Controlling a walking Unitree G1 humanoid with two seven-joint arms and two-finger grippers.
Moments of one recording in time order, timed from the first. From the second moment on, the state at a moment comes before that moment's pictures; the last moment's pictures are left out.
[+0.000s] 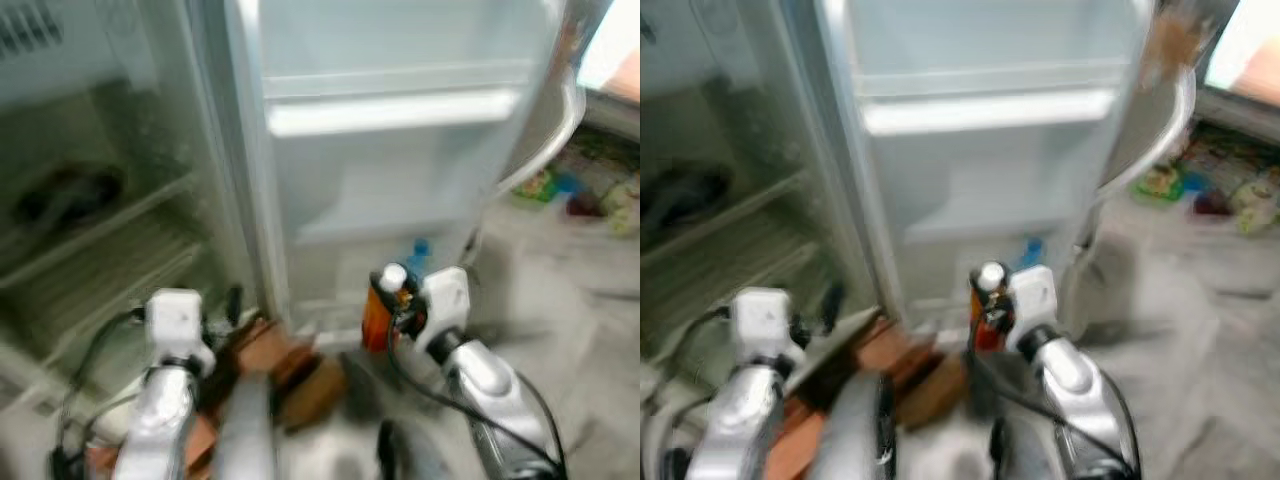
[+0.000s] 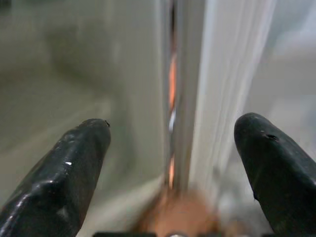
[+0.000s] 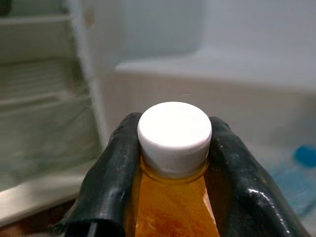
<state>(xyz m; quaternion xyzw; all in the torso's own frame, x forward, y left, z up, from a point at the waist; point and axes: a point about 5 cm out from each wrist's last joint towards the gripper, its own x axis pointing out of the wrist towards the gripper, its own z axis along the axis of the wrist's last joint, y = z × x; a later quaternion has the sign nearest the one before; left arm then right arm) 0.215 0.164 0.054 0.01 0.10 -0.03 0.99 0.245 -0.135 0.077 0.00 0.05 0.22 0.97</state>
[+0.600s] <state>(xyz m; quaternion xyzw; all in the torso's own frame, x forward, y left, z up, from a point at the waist) 0.230 0.161 0.072 0.02 0.05 -0.05 1.00 0.253 -0.132 0.092 -0.03 0.00 0.21 0.98</state>
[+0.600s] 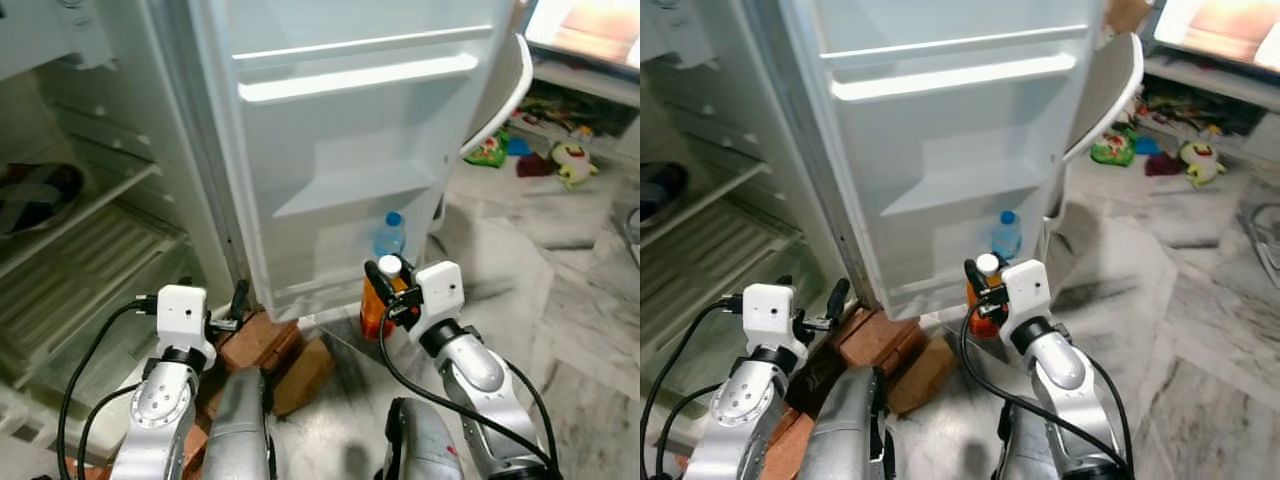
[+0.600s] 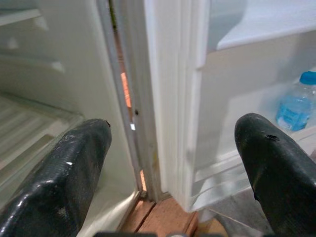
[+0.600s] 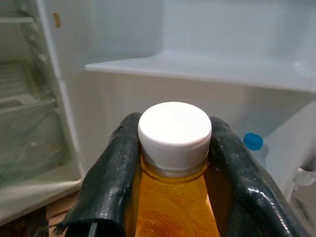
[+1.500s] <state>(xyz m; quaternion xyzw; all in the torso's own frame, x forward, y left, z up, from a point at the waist) 0.235 0.159 0.077 0.01 0.04 -0.05 1.00 0.257 -0.122 0.102 -0.05 -0.03 0.26 0.97</state>
